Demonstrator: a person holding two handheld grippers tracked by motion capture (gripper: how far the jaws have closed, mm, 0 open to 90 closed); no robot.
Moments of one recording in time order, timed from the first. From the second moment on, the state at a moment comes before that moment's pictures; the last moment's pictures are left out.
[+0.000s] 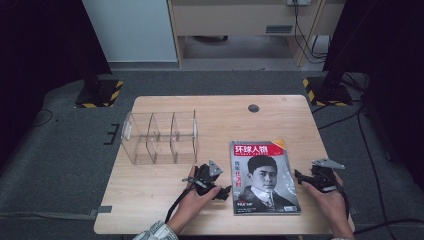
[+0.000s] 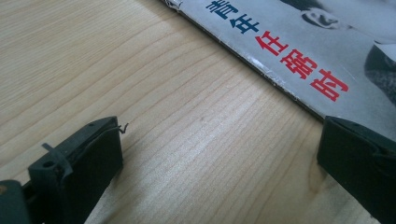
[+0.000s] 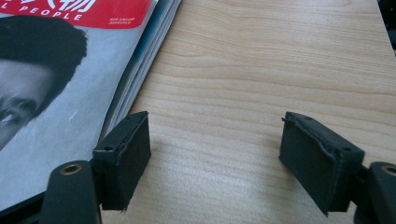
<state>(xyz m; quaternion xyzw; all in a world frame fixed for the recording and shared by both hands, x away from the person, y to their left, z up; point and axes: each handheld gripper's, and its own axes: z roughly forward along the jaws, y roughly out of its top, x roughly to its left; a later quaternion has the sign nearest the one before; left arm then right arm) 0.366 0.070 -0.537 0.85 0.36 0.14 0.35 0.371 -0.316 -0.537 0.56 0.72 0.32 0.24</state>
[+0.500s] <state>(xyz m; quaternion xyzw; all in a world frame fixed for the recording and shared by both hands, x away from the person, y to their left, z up) 0.364 0.061 -0.529 0.83 0.37 0.15 0.38 0.373 -0.314 -0.522 0.55 0.71 0.35 0.26</state>
